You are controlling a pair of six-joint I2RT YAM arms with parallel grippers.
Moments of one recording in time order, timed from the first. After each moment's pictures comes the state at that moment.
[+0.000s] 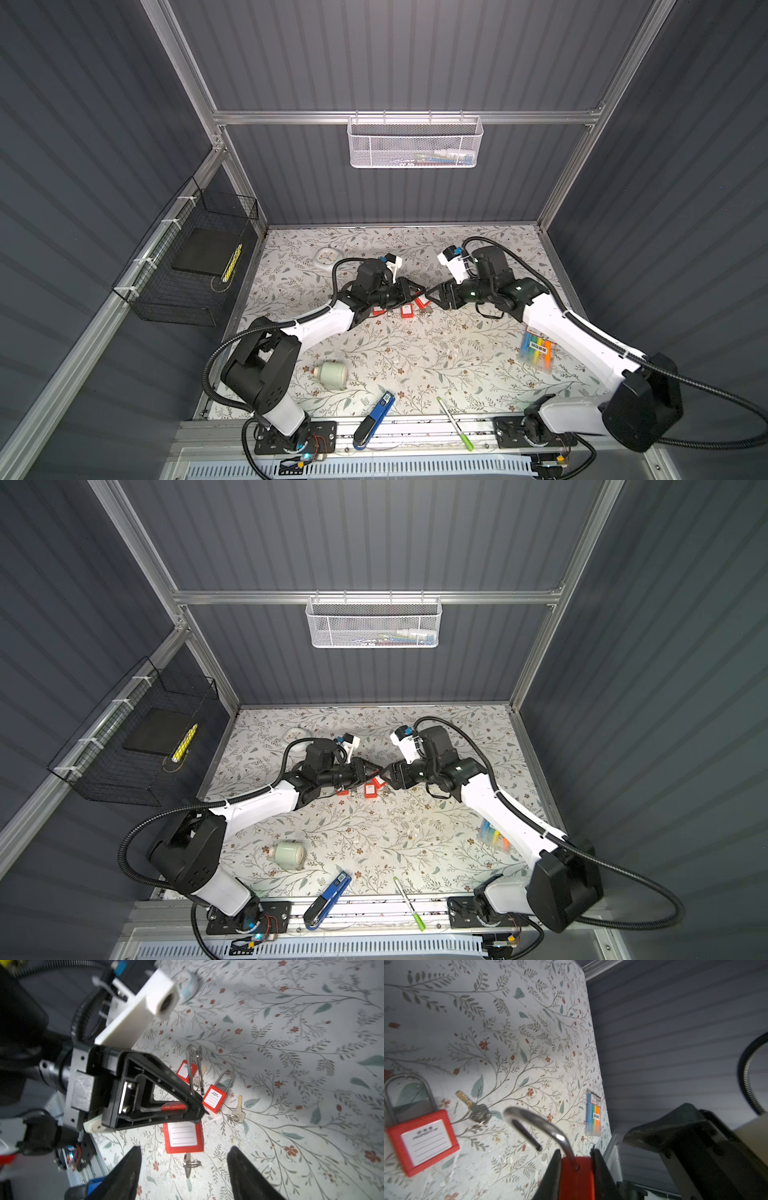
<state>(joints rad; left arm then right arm) -0.64 1.61 0.95 0.26 0.54 -0.96 0.47 1.28 1.01 -0.39 -0.44 0.22</state>
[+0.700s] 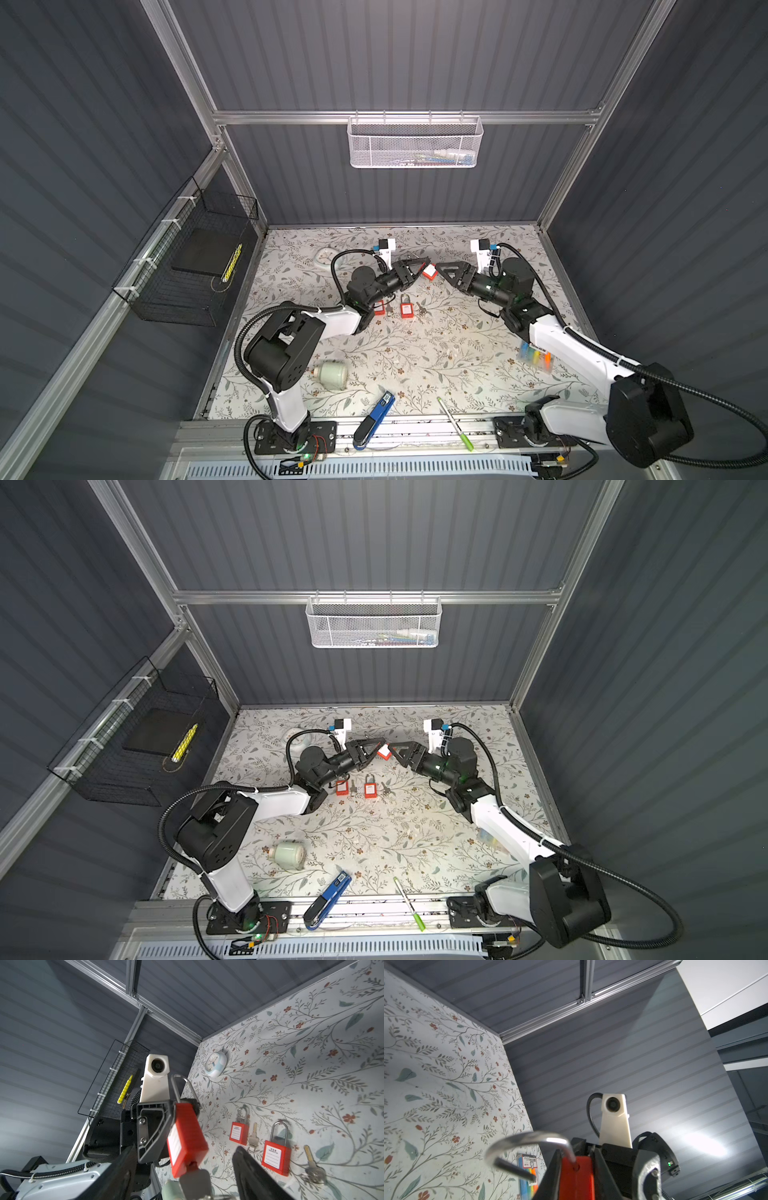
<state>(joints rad) -0.63 1.78 0.89 1.14 0.50 -1.31 0.35 1.26 0.70 0.45 -0.59 0.95</state>
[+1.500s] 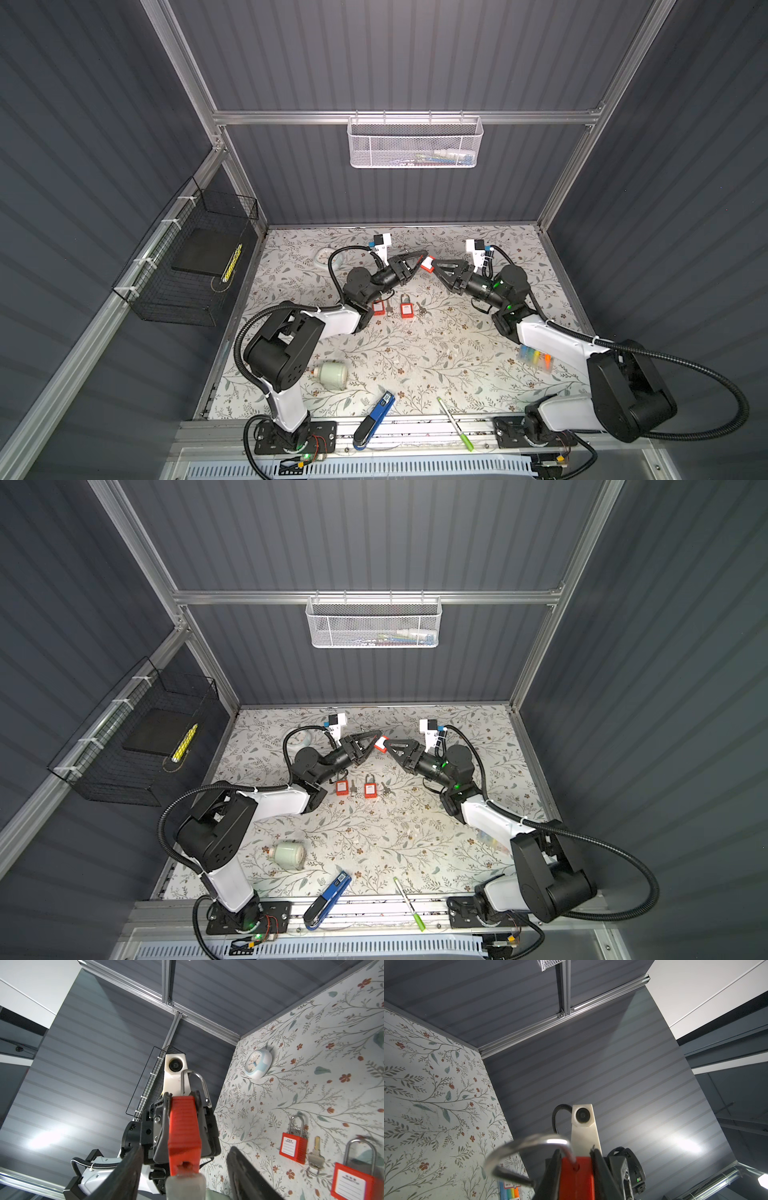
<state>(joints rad) -0.63 1.78 0.89 1.23 0.48 -1.35 0.40 1.40 0.66 0.84 -0.68 1.20</state>
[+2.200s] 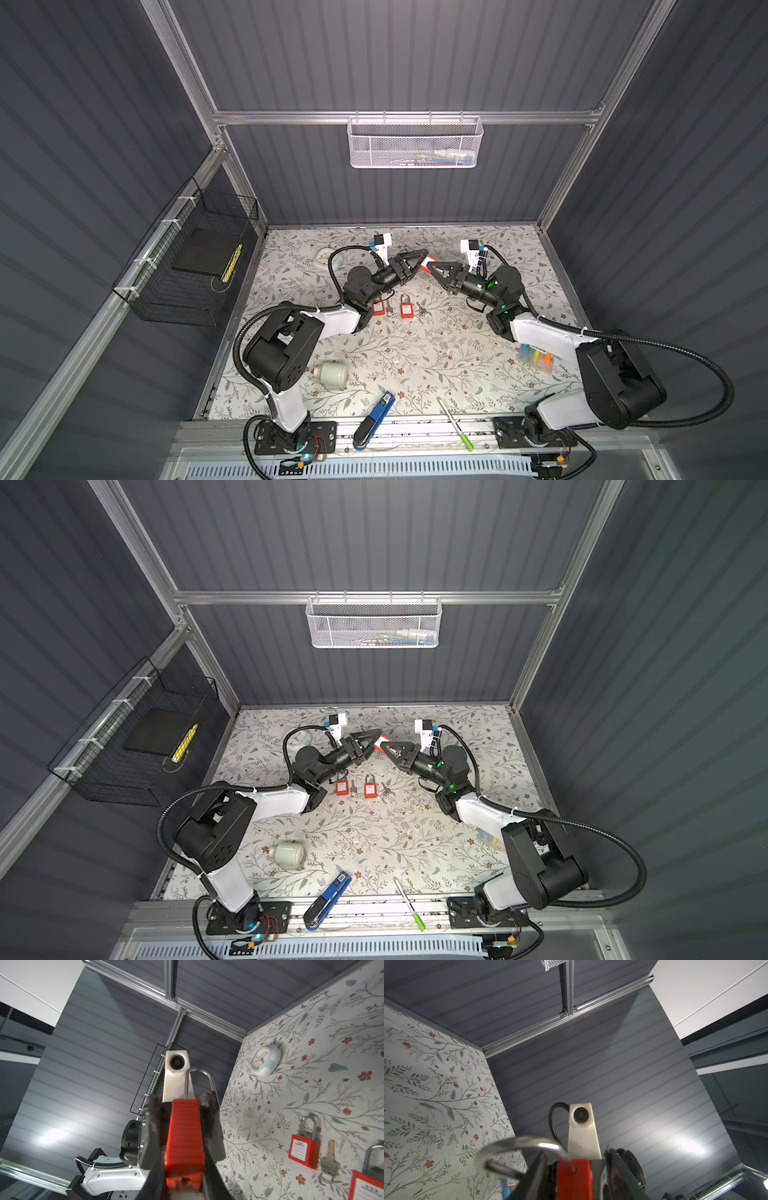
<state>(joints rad) -0.62 1.76 0.90 1.19 0.48 -1.32 0.41 1.45 0.67 0.90 -0.68 1.23</state>
